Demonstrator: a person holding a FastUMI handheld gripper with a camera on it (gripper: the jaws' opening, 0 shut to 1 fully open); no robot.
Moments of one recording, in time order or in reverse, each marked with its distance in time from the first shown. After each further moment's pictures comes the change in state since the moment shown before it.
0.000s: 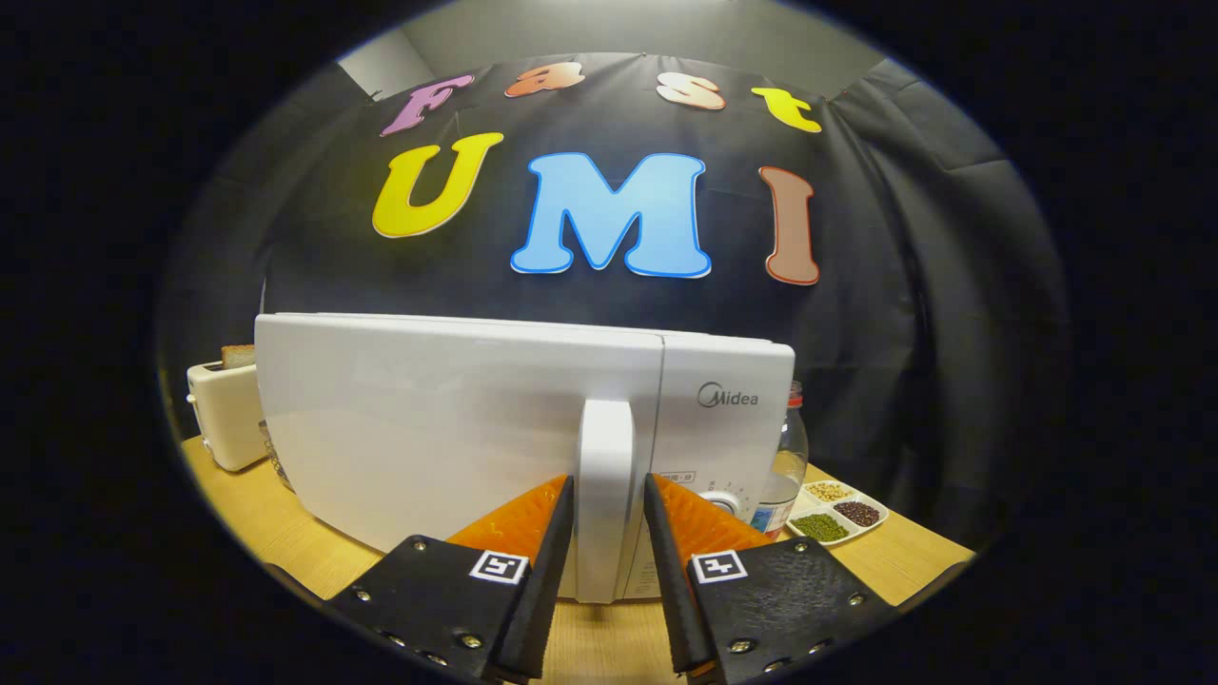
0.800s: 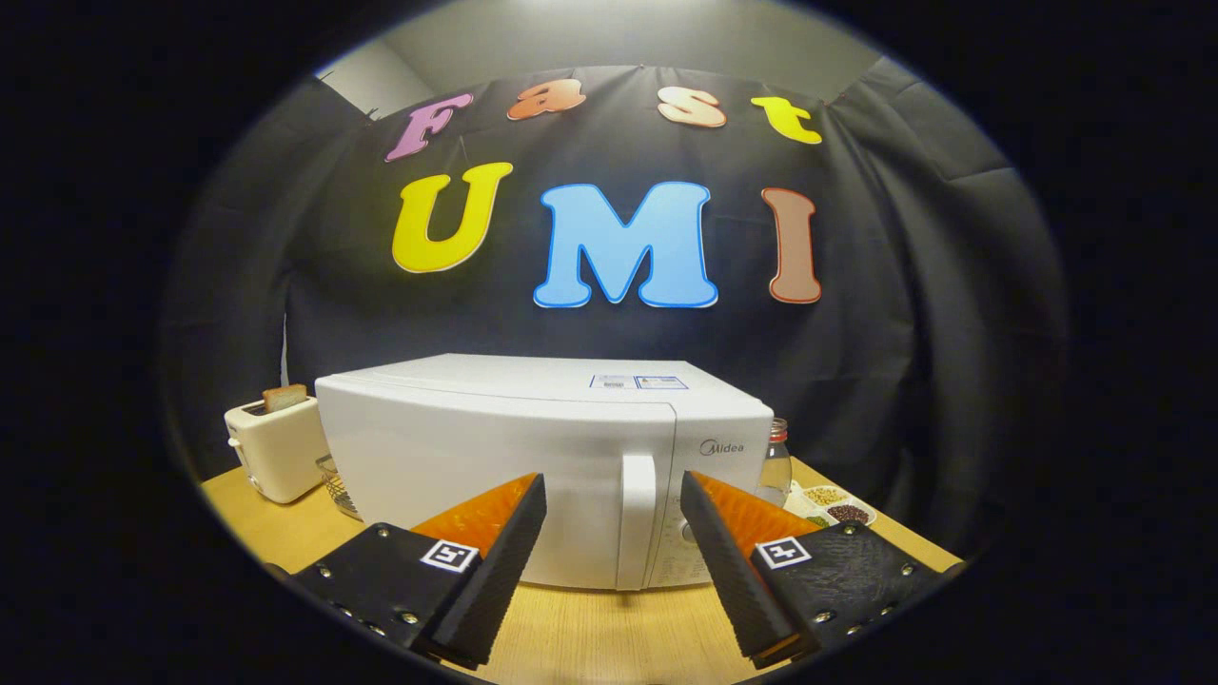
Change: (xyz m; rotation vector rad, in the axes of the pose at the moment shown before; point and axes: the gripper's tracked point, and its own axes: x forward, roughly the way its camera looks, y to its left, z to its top) arm -0.053 0.012 0.048 0.036 -0.008 0.010
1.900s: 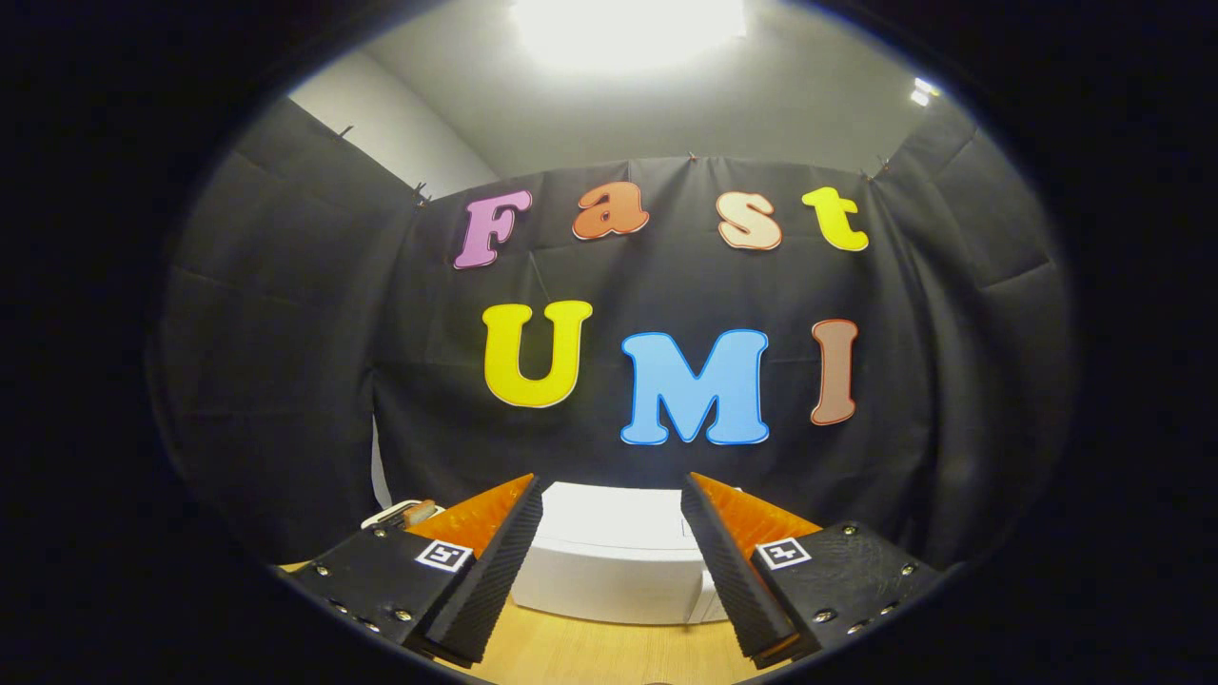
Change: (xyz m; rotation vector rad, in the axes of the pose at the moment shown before) arm -0.162 0.089 0.234 -0.006 -0.194 0.152
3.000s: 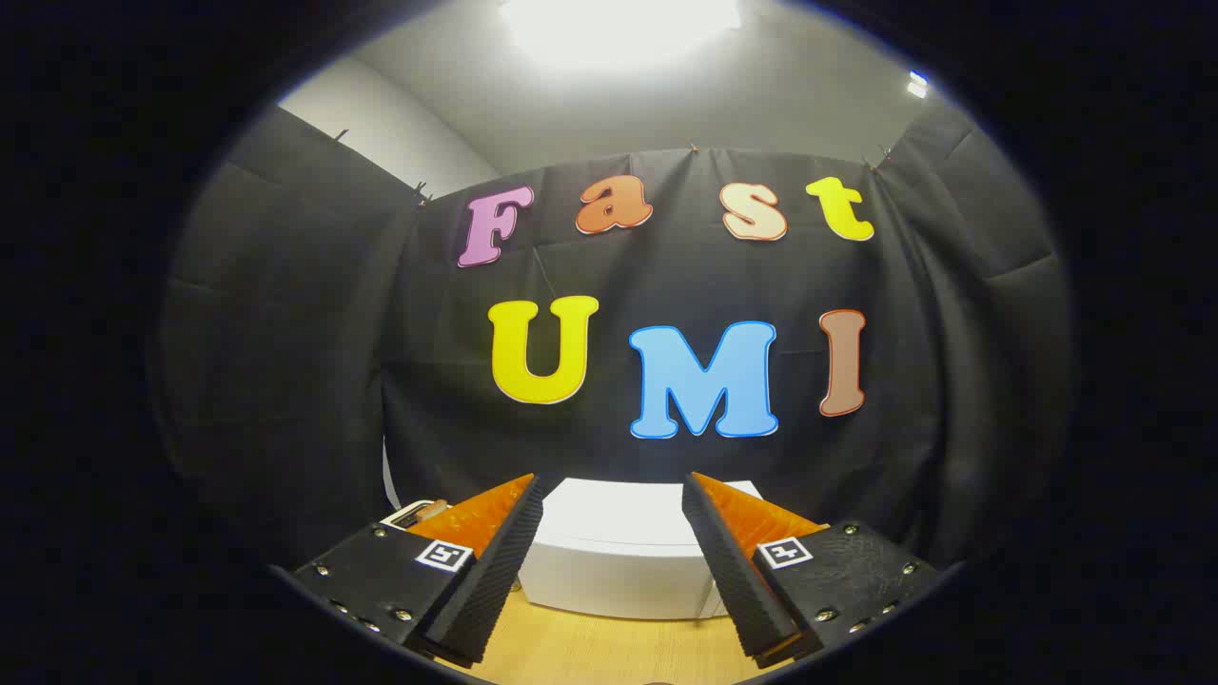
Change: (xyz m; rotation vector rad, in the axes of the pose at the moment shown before) arm -0.004 0.004 0.007 0.029 0.018 0.025
